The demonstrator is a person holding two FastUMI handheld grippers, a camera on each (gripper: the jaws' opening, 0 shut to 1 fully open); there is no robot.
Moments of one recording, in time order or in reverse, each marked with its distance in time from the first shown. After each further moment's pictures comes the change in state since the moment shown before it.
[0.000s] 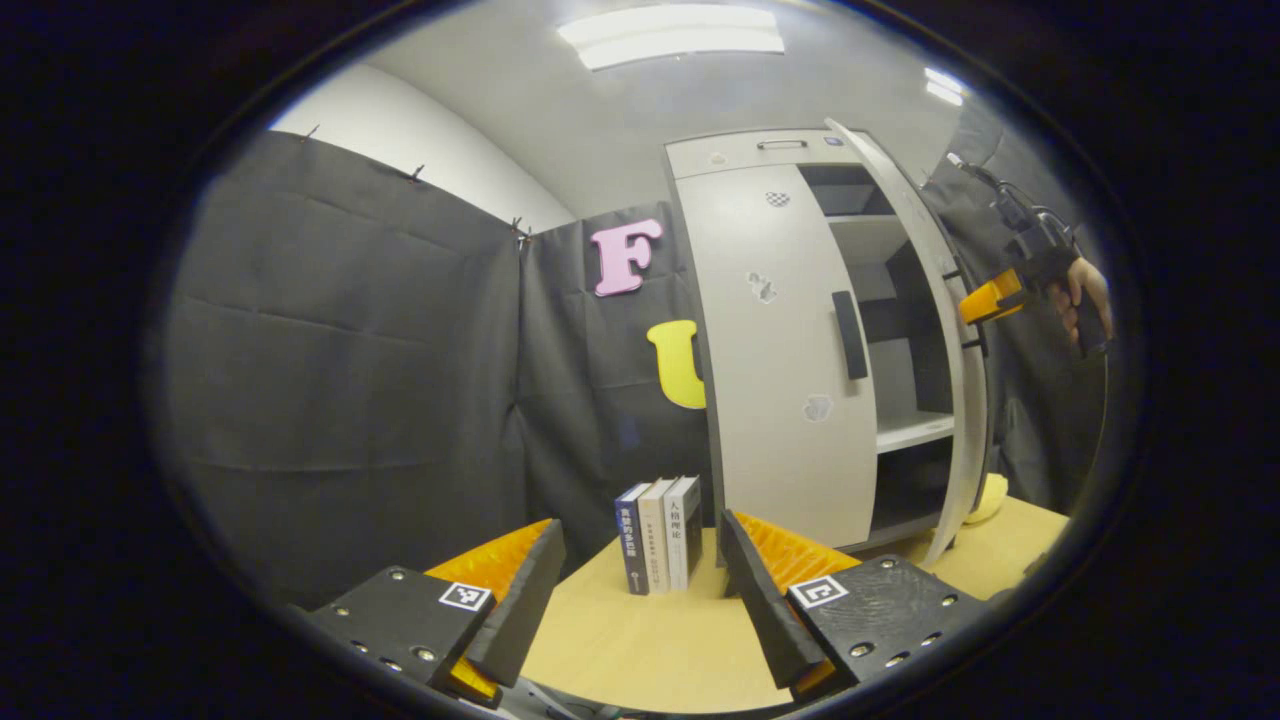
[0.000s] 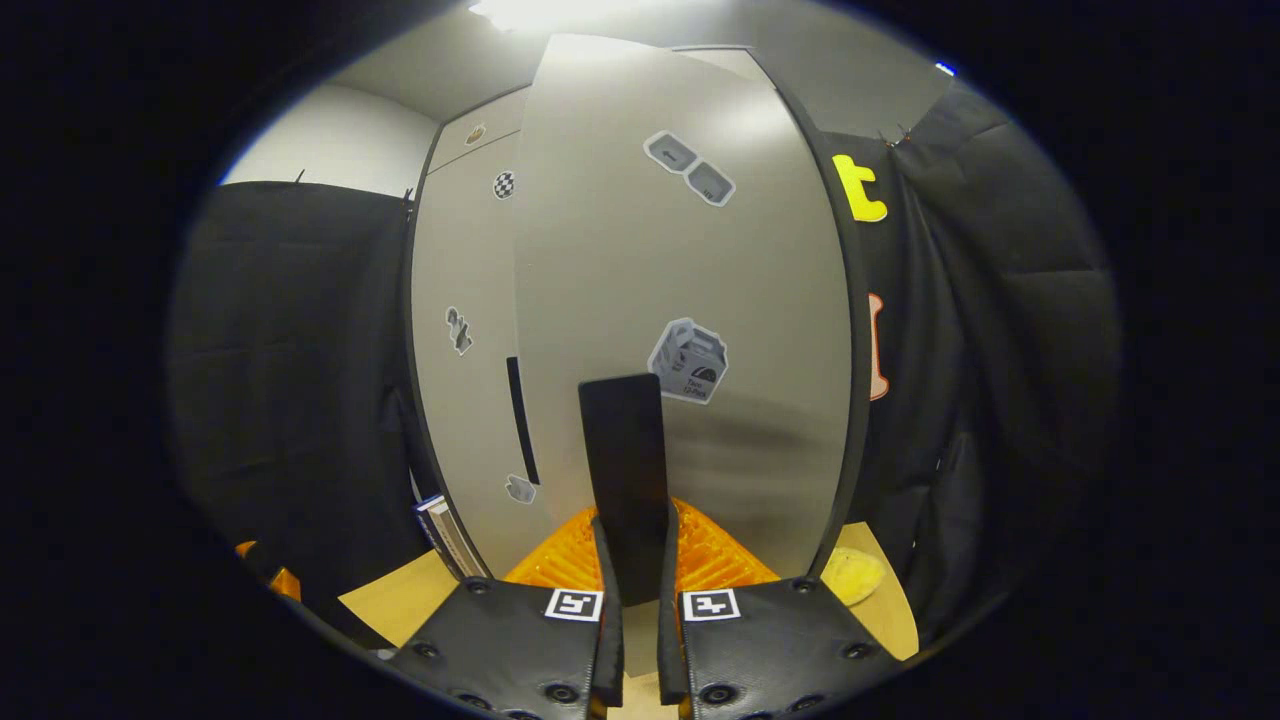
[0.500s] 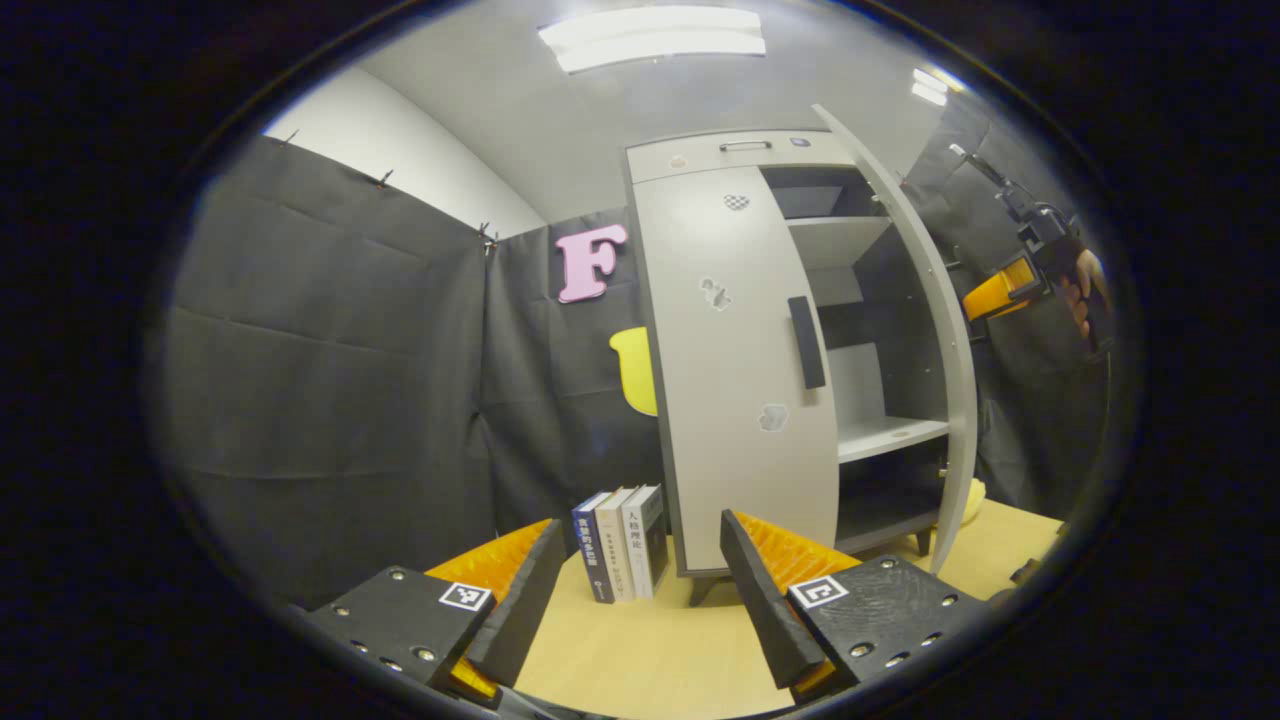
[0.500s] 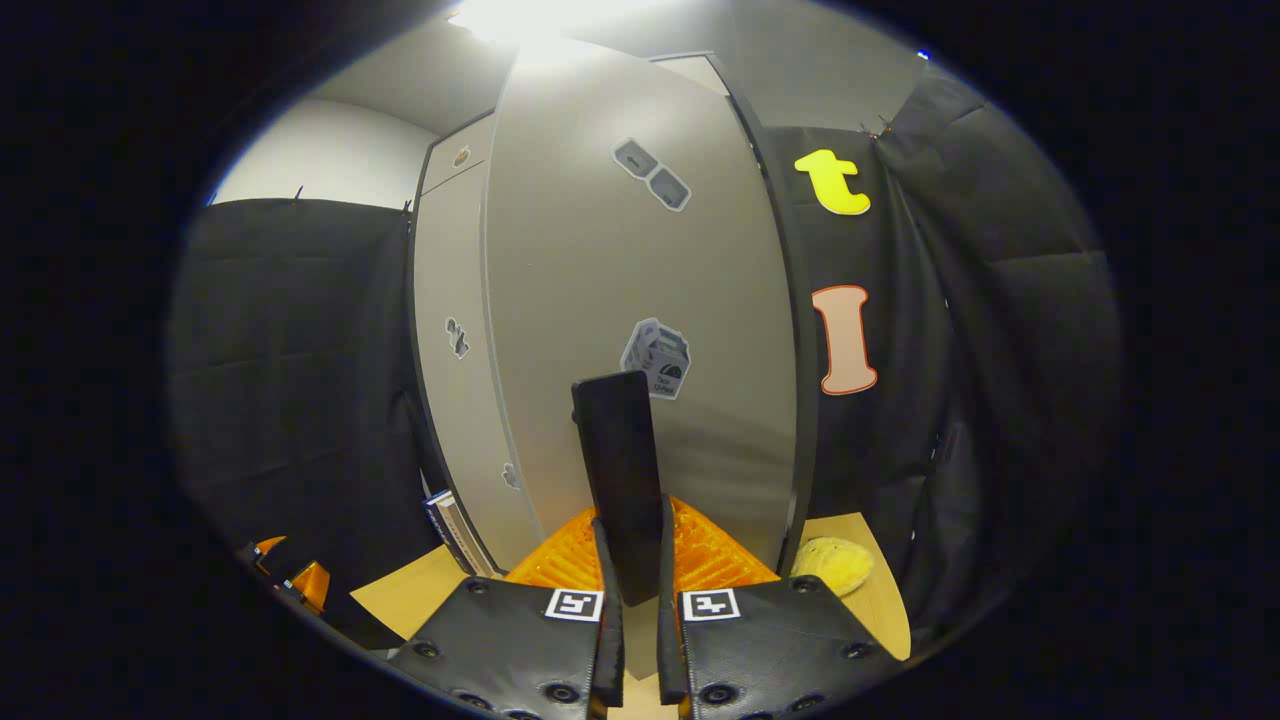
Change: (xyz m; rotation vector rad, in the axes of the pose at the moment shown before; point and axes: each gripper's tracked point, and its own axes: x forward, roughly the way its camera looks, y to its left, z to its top) left arm 0.009 -0.055 0.011 0.007 -0.014 -0.091; right arm -0.018 -0.018 0.001 0.027 0.007 0.017
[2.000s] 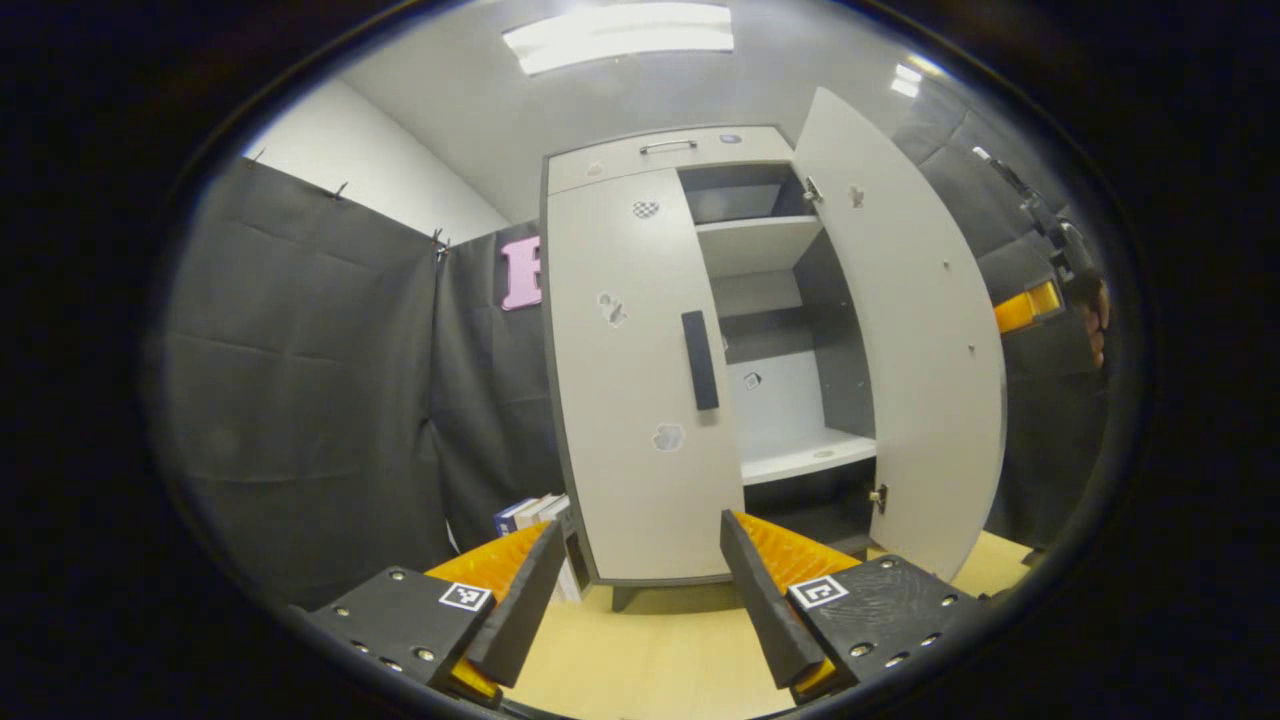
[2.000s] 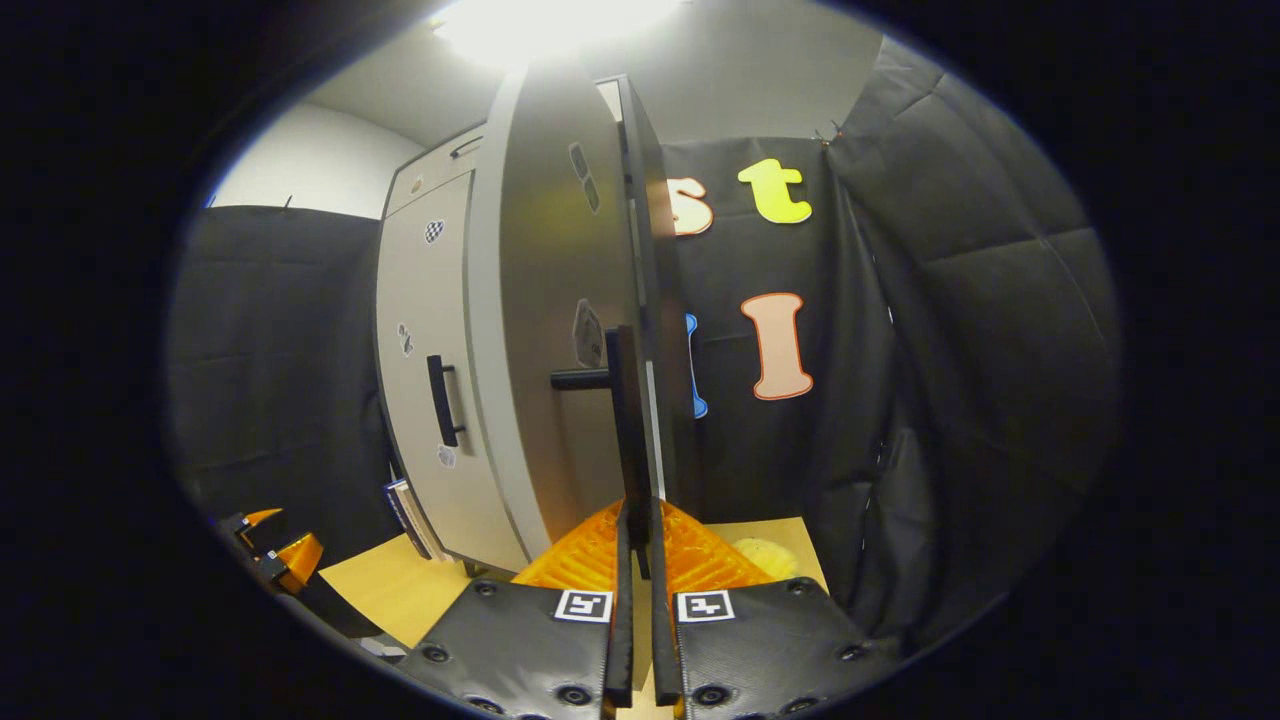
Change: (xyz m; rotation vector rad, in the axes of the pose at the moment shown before) left arm -0.007 -0.135 0.045 0.008 -0.001 -0.086; right arm -0.025 -0.059 -0.005 0.015 -0.033 -0.036
